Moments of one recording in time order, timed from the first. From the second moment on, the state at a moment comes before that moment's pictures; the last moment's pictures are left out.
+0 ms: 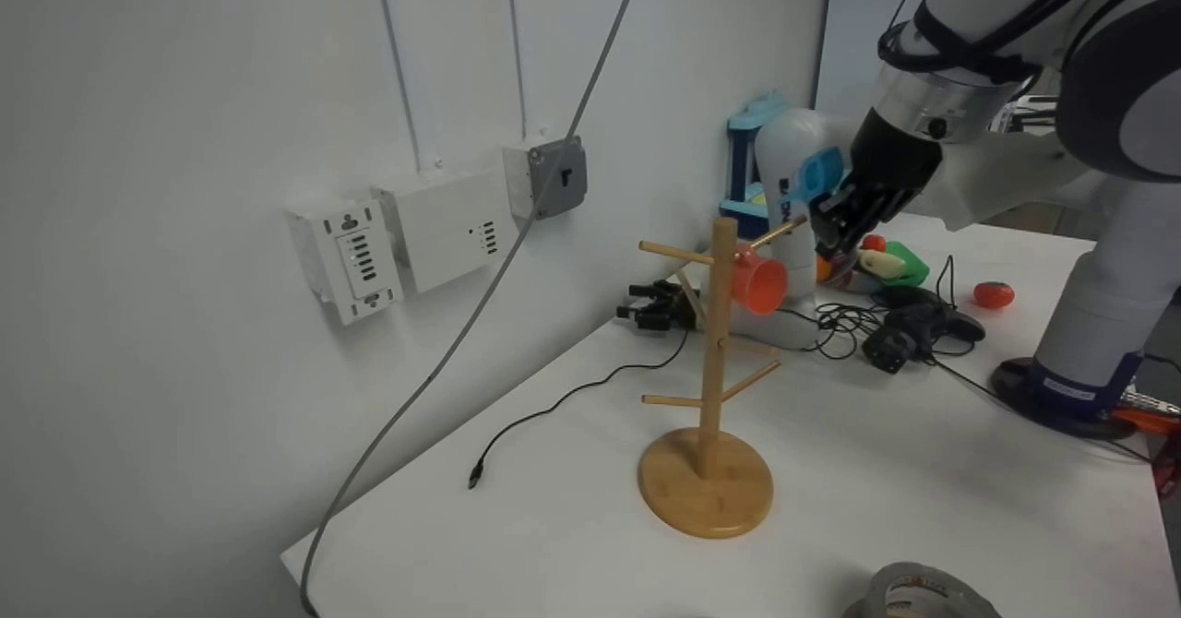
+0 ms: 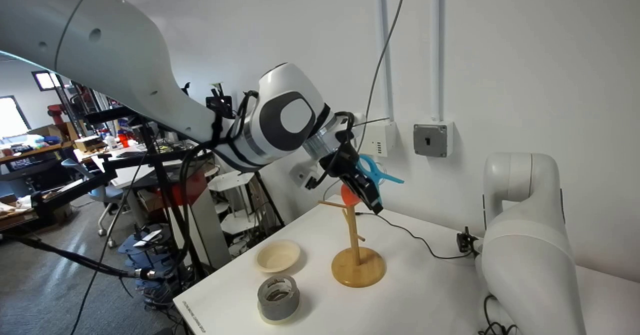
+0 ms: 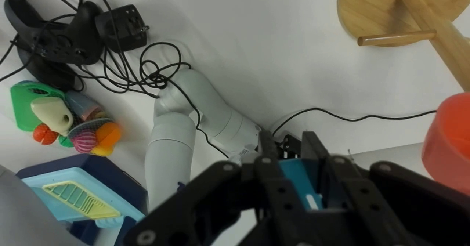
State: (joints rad) arm 0.12 0.14 -0.13 -2.11 -0.47 2.63 0.62
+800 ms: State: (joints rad) arm 0.07 0.05 -0.12 -2.35 -0.47 2.55 0.64
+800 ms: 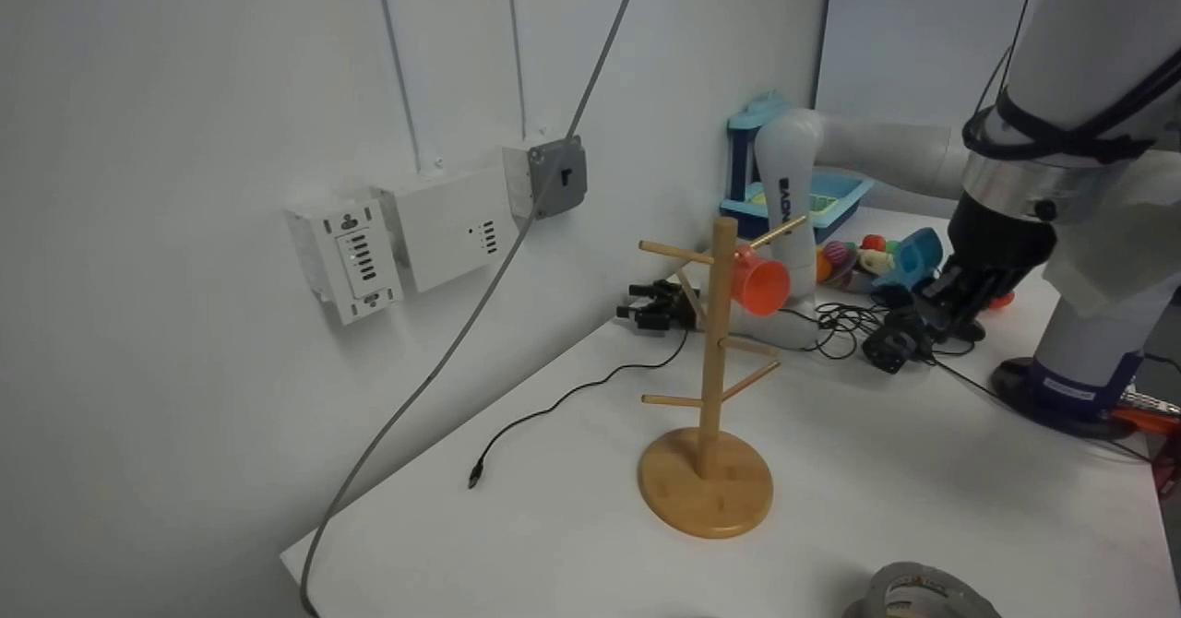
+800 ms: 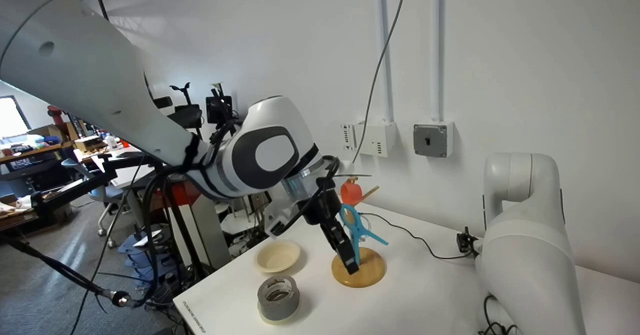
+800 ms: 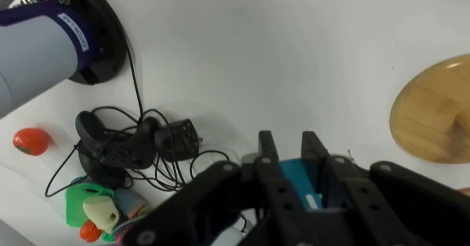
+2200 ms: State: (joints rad) arm 0.07 0.22 -0.03 -2.38 -0.31 2.49 0.54
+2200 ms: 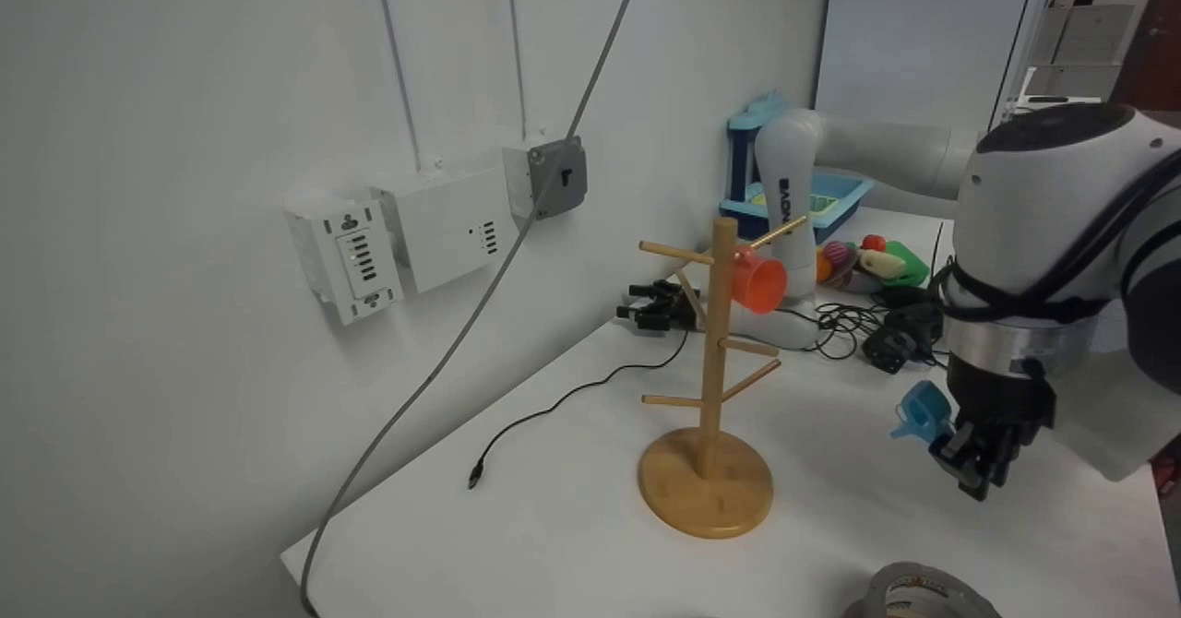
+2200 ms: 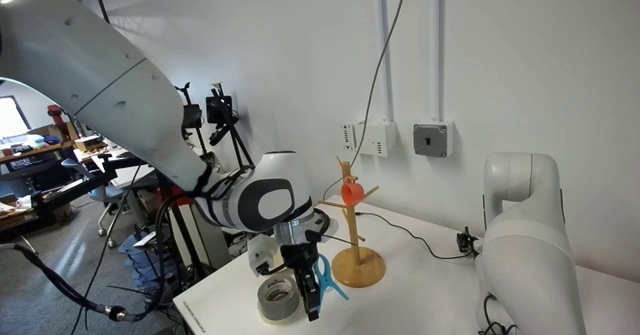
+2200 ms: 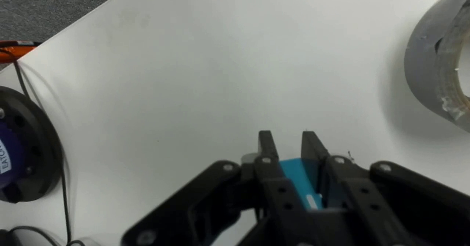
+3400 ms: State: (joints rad) arm 0.14 0.36 -0.10 -2.33 -0.34 2.47 0.54
